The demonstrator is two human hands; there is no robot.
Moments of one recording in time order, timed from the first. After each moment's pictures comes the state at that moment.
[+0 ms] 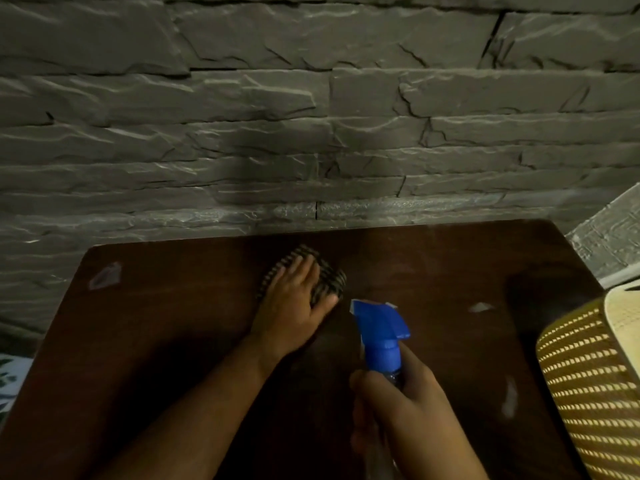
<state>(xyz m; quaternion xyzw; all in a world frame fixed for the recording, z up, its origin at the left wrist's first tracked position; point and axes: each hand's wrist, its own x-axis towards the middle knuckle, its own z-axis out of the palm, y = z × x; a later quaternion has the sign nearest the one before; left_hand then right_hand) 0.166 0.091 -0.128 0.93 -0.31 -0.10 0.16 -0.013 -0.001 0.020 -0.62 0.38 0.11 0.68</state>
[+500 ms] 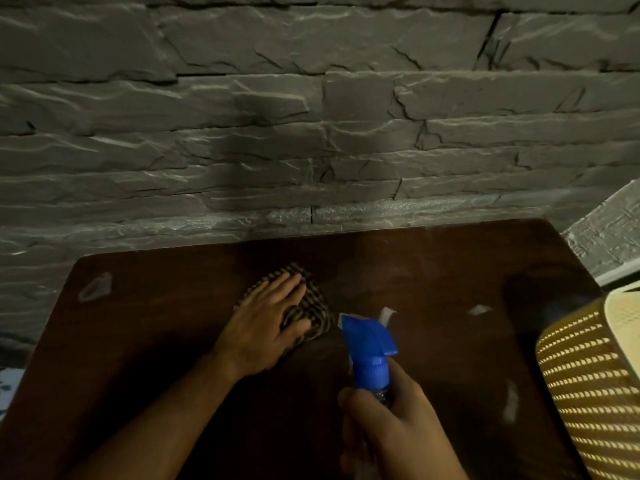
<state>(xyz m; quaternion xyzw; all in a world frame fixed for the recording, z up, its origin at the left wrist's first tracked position) 0.172 0.139 -0.135 0.90 -0.41 -0.11 0.14 -0.011 0.007 0.012 -0.61 0.37 0.12 0.69</state>
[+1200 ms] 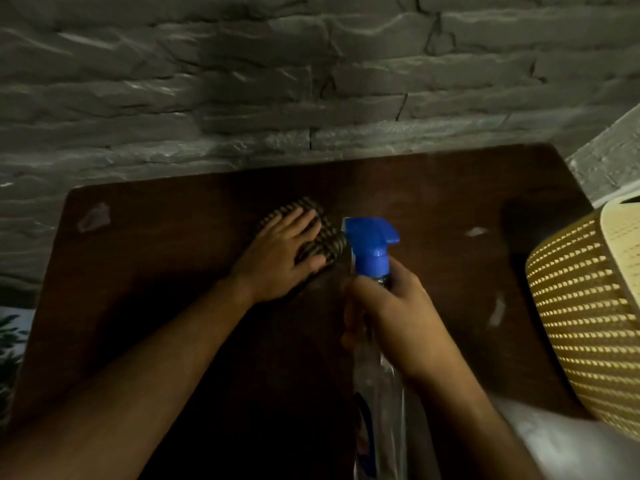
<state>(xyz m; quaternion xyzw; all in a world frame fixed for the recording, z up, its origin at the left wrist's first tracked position) 0.162 0.129 -0.140 0.88 -0.44 -0.11 0.14 -0.012 0.009 0.007 -0.61 0.32 0.09 0.72</state>
